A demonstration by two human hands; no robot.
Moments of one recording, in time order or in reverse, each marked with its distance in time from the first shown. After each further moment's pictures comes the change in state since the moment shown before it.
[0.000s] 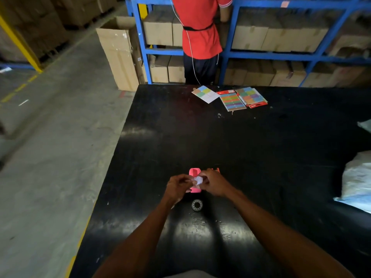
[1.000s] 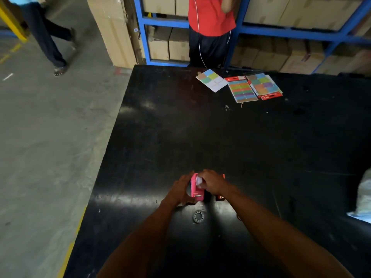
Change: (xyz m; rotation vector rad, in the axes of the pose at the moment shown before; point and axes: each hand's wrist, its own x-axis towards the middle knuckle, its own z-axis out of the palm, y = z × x) left_hand 0.090 -0.040 -0.018 0.747 -0.222 0.096; right_hand 0.095 0.037 0.016 -0.160 -0.263 0.125
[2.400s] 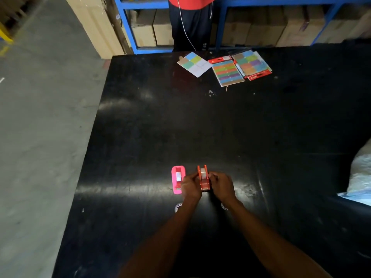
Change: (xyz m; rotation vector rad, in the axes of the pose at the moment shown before) left_hand 0.014 0.124 0.090 -0.366 0.432 -0.332; right_hand -0.047 0.108 0.044 0.440 0.507 0.234
